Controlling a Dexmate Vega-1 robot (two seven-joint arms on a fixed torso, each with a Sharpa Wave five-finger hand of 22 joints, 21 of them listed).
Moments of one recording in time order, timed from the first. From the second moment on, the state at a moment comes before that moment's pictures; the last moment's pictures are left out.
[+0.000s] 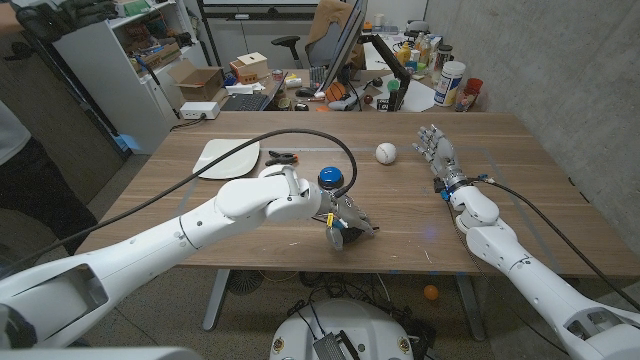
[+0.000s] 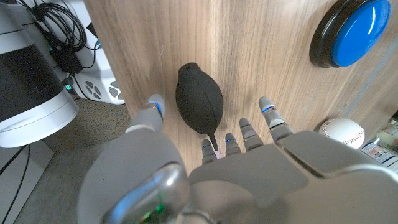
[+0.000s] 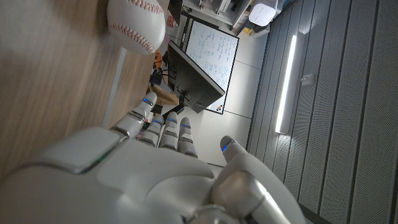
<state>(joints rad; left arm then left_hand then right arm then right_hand) 0.62 0.78 0.88 -2.16 1.07 -0.23 -0.91 0.62 -0.08 0.49 -0.16 0.23 -0.09 -0.22 0.21 0.19 -0.15 -0.04 0.22 0.21 -0.03 0.05 0.21 0.19 -0.01 0.21 0.48 0.19 -0.88 -0.50 -0.35 -1.28 0.65 0.38 0.02 0.04 0.08 0.41 0.15 0.26 0.13 0.01 0.19 0.18 0.15 0.02 0.20 0.19 0.02 -0.04 0.19 0.18 0.26 -0.04 0.20 0.17</state>
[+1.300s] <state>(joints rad) 0.74 0.79 0.80 -2.08 1.22 -0.27 -0.50 1.23 0.04 0.44 -0.17 0.19 0.53 -0.03 0.27 0.20 0.54 -0.06 0.38 0.21 0.88 -0.07 0.38 0.20 0.98 -0.14 0.84 0.18 -0.83 -0.48 -0.36 -1.21 0.64 0.38 0.03 0.04 0.08 0.41 0.15 0.26 0.13 0.01 0.19 0.18 0.15 0.02 0.20 0.19 0.03 -0.03 0.19 0.18 0.26 -0.04 0.20 0.17</state>
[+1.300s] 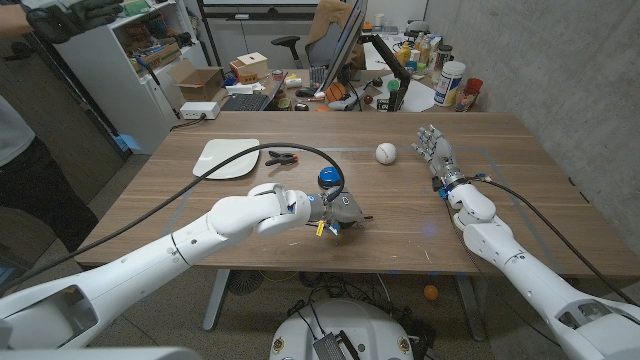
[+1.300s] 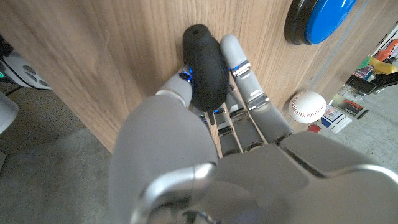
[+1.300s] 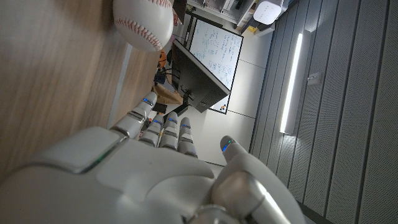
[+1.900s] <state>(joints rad) 0.79 0.80 0.76 -2.07 1.16 -0.24 -0.33 1.28 0.03 0.44 -0.16 0.19 0.65 0.04 0.29 0.20 0.66 -0.01 0.40 0.20 0.98 -0.09 0.38 0.19 1.01 -0.15 0.89 0.18 -0.83 -0.48 -0.36 -1.20 0.64 0.38 0.04 0.04 0.08 0.41 0.15 0.26 0.13 0.01 0.19 0.18 0.15 0.03 0.20 0.19 0.03 -0.03 0.19 0.18 0.26 -0.04 0.20 0.17</state>
